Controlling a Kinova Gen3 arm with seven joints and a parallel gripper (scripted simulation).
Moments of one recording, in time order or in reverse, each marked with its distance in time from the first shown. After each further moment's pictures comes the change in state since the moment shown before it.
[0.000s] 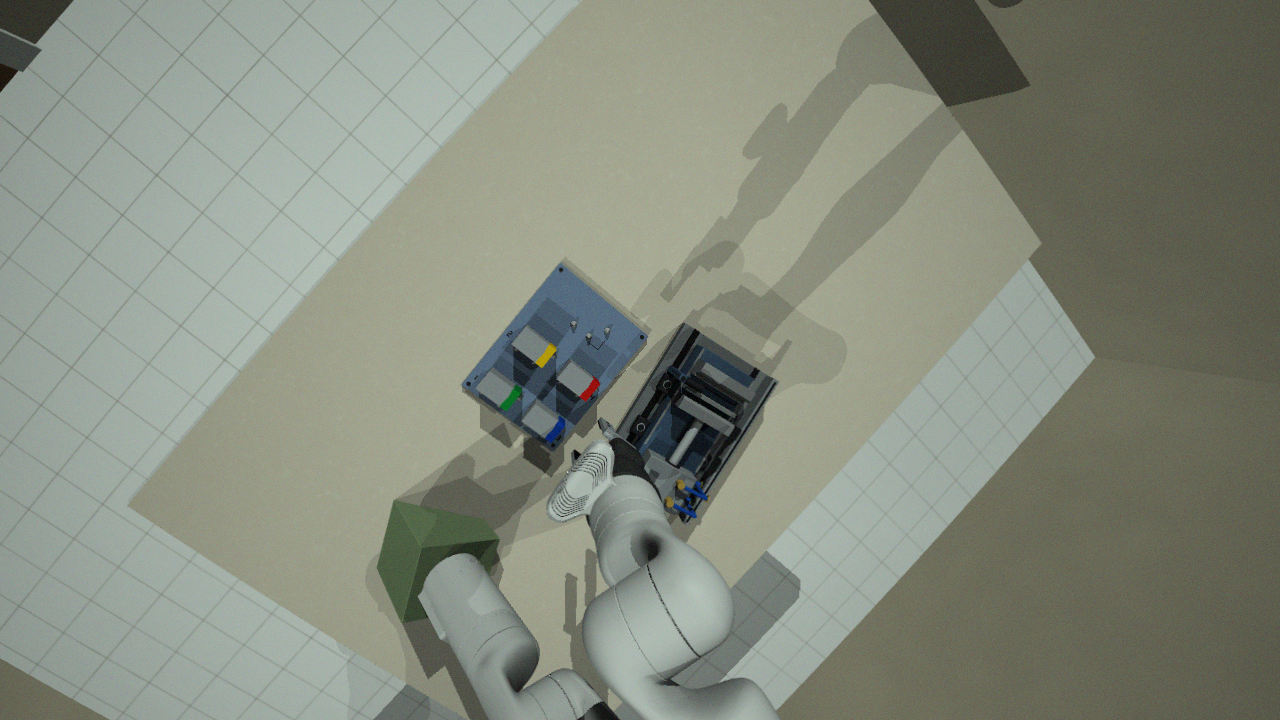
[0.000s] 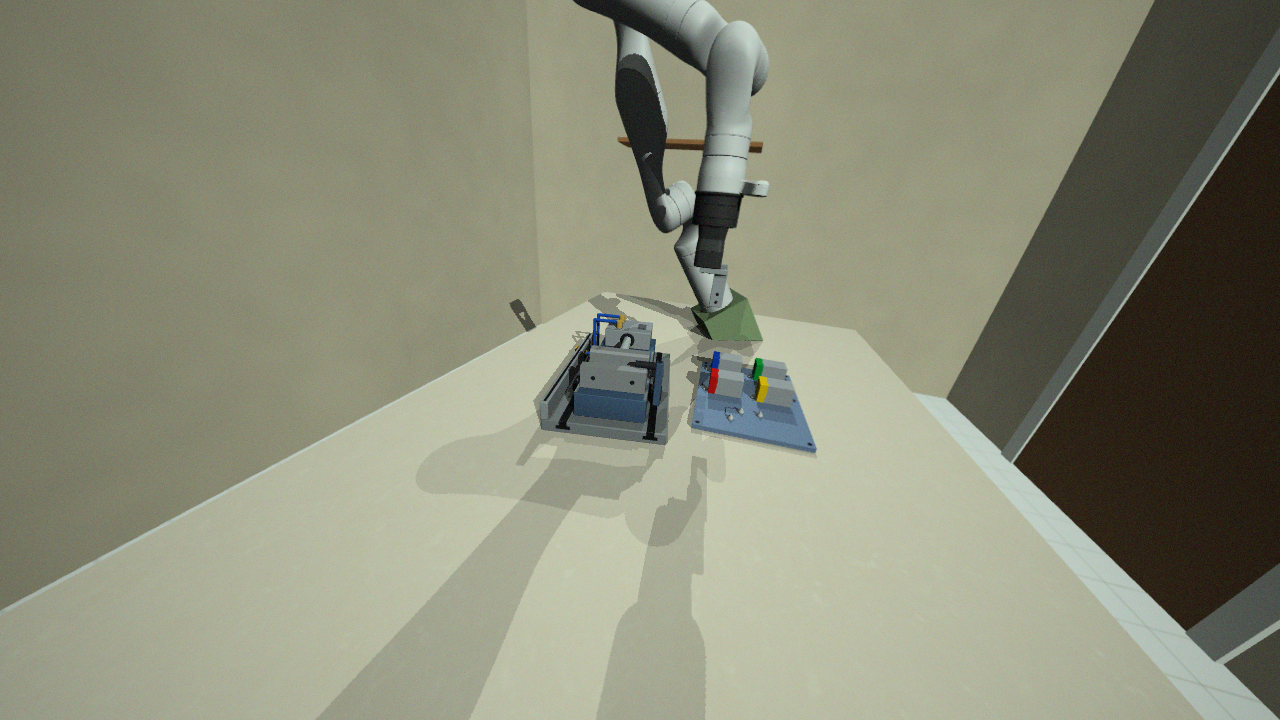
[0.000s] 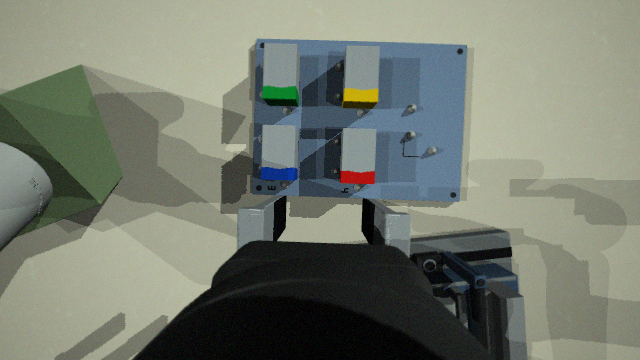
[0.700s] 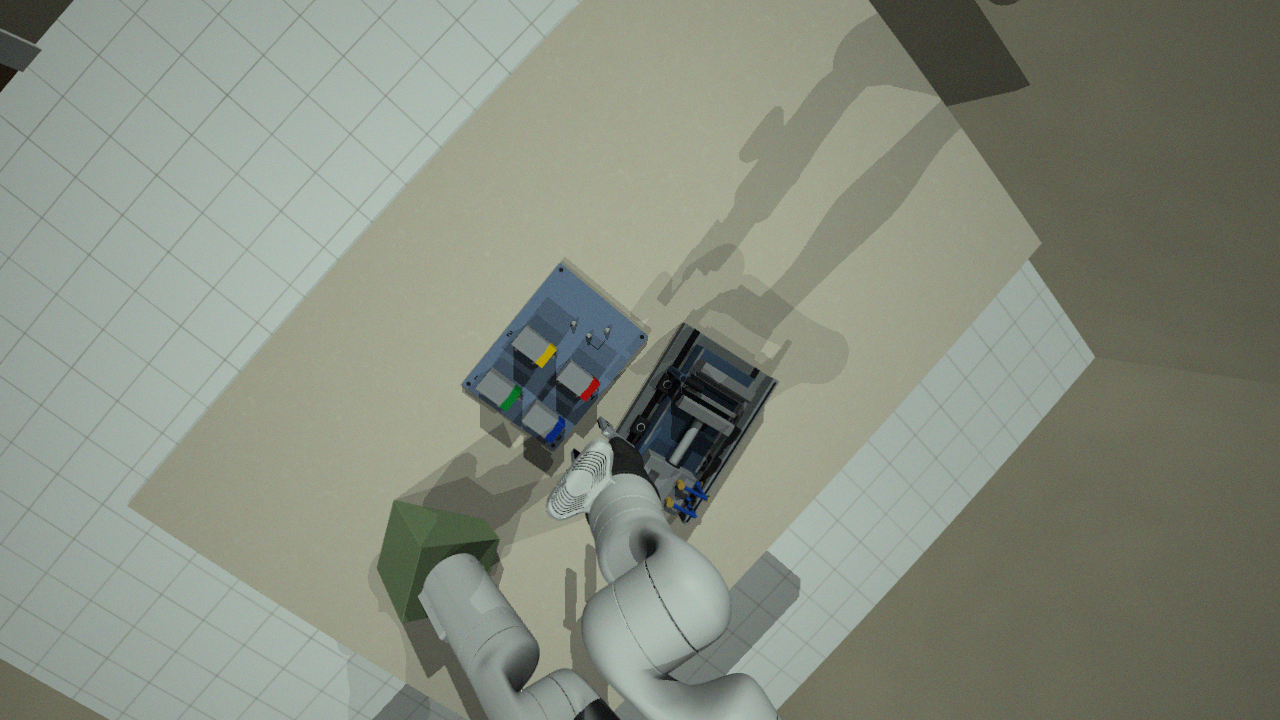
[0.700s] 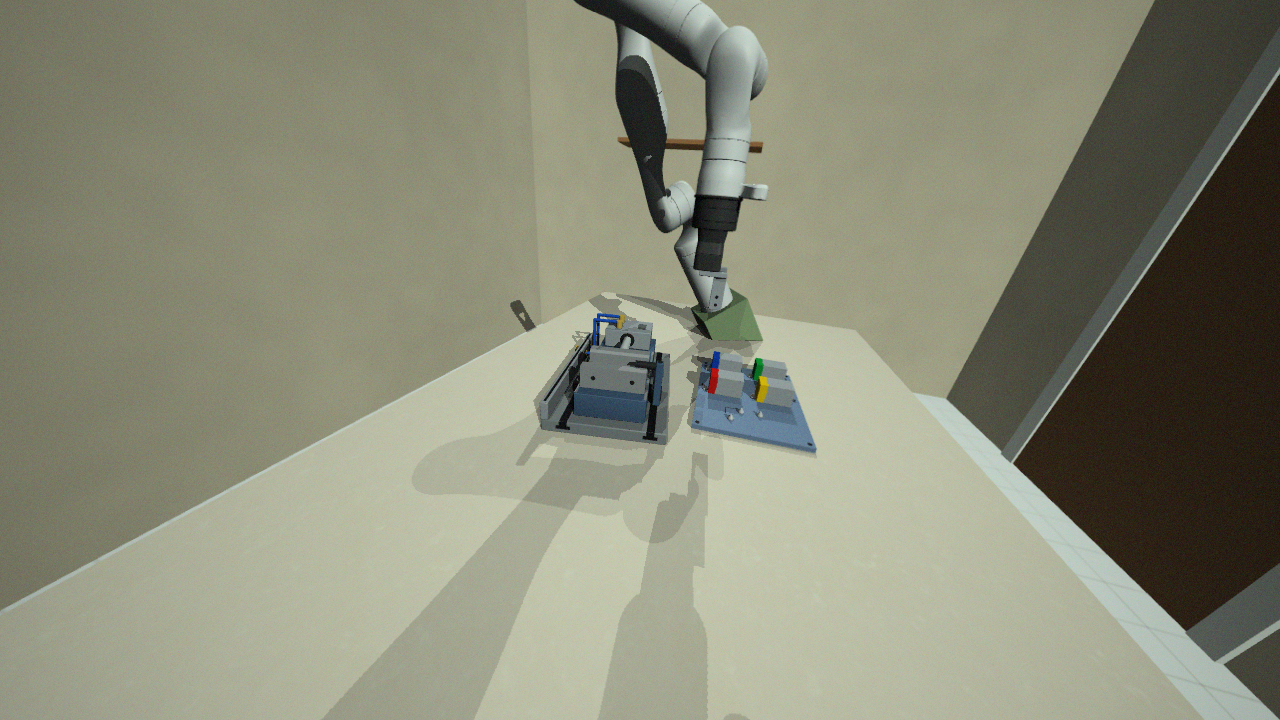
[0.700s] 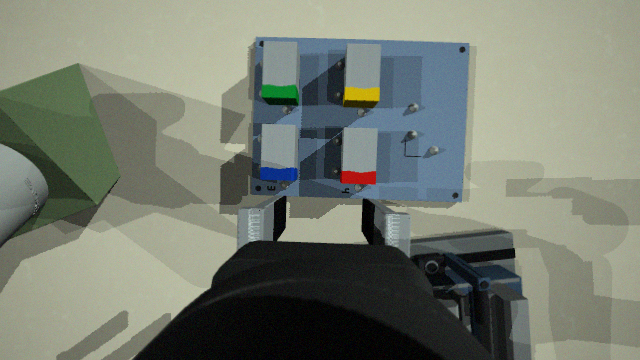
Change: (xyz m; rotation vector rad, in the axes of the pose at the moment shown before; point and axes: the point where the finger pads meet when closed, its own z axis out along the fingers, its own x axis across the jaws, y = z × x) arm 0.000 0.000 0.005 0.000 0.000 0.000
